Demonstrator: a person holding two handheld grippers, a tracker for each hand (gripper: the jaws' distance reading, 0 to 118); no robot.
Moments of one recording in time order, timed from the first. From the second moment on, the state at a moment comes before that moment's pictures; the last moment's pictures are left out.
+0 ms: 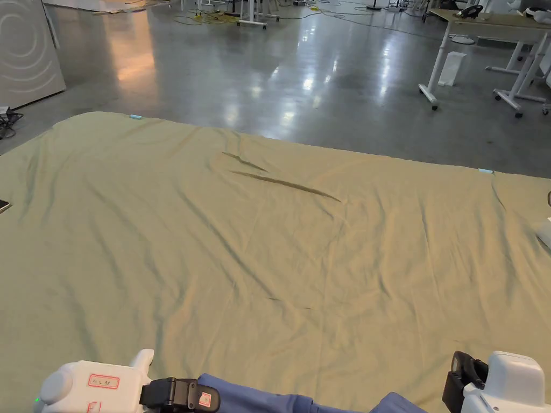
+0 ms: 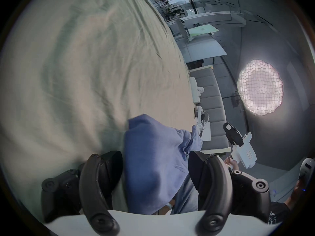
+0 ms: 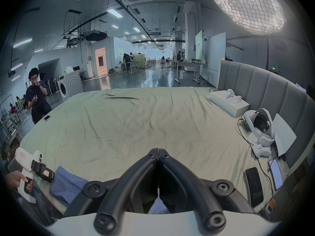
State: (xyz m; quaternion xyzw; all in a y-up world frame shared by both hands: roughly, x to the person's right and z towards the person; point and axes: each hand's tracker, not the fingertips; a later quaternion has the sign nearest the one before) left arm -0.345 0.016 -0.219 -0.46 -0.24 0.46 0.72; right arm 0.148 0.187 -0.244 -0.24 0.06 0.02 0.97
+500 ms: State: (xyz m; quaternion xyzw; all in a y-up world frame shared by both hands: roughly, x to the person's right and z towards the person) left arm -0.318 0.051 -0.204 -0.46 -0.25 0.42 0.74; right arm 0.151 0.188 -0.244 -0.25 0.06 0.02 0.97
